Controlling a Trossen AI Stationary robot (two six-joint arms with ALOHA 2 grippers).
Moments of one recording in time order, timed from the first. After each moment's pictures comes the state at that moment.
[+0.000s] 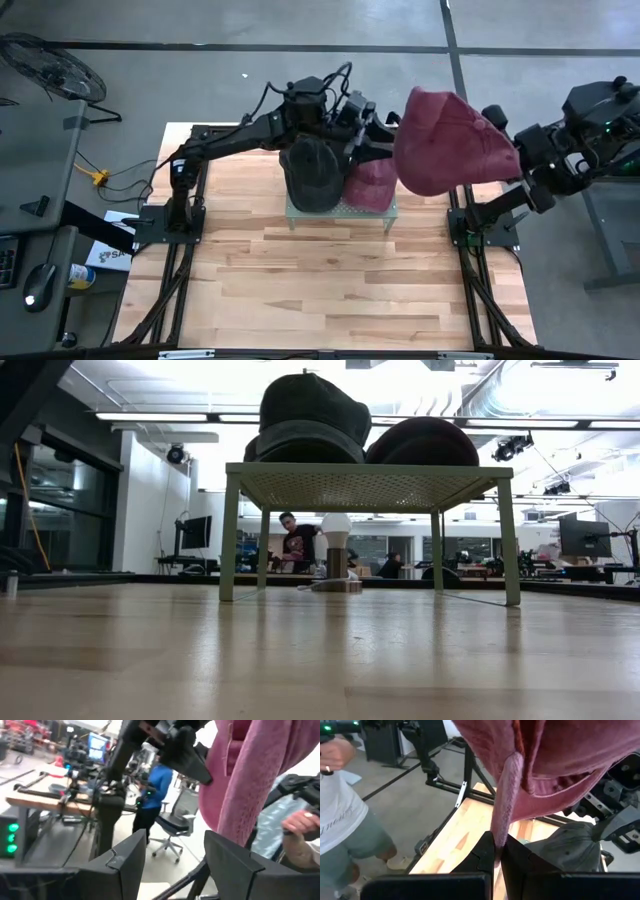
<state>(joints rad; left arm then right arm) 0.19 1.95 2.18 -0.04 0.54 -0.37 0.21 1.25 2.31 -1.41 -0.09 -0.13</state>
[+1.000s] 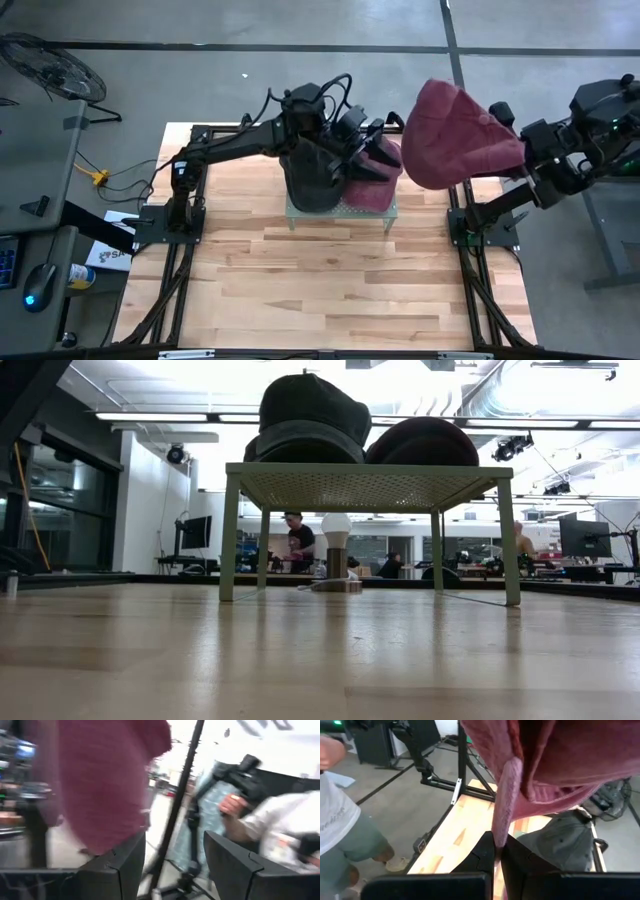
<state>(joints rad) 0.16 1.96 2.19 0.07 0.78 -0.40 0.21 1.21 2.31 -1.45 -0.07 -0.09</state>
